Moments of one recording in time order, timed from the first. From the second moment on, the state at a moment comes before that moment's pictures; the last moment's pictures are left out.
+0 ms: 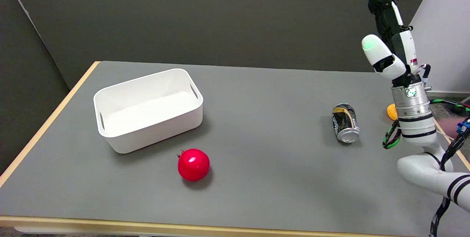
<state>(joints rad) 0.02 -0.80 -1.74 1.05 0.67 1.26 1.21</state>
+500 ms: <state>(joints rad) -0.15 -0.78 -1.53 1.16 0.55 1.01 1.11</state>
